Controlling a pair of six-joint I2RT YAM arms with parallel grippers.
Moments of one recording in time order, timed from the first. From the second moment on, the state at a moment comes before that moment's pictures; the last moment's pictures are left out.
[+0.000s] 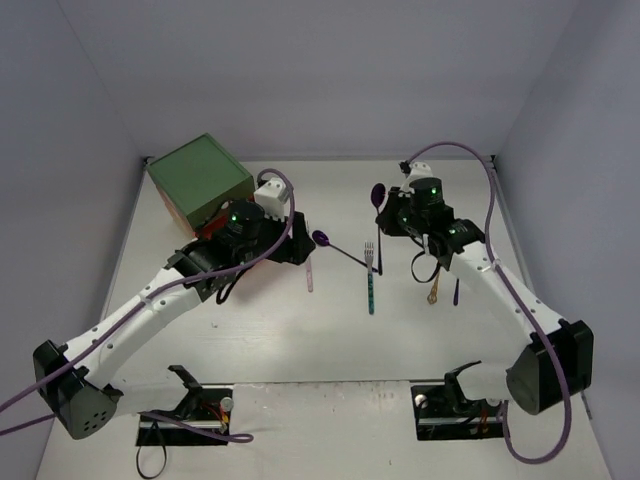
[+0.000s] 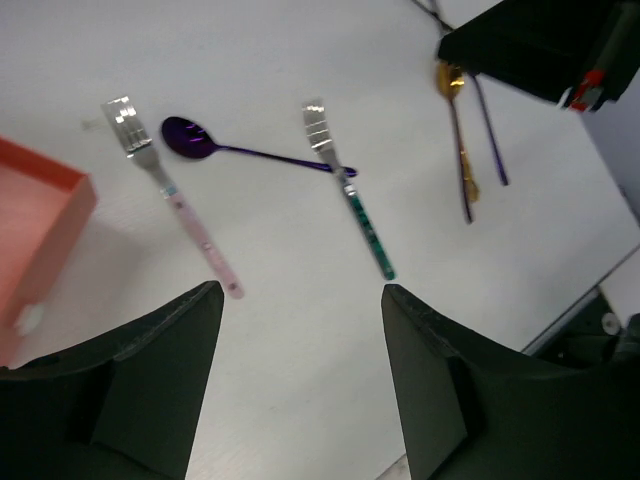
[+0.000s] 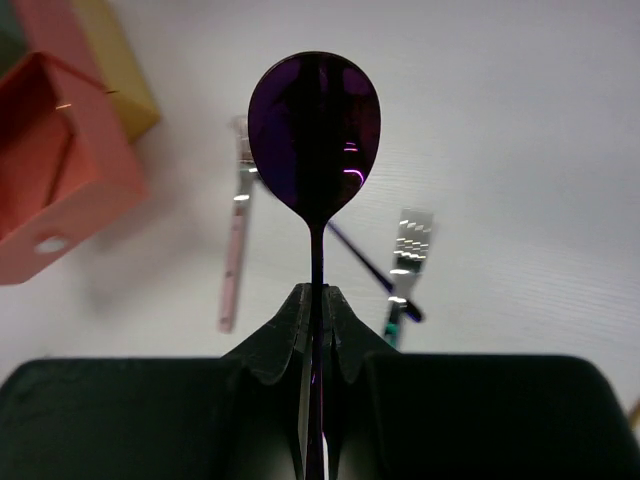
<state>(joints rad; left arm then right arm) -0.67 1.18 1.15 -0.45 0.03 -0.37 0.36 1.33 1.09 -0.34 -0.04 0.35</state>
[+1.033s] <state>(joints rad) -0.99 1.41 1.24 -0.30 -0.27 -0.47 0.61 1.14 0.92 -0.12 -0.11 0.71</state>
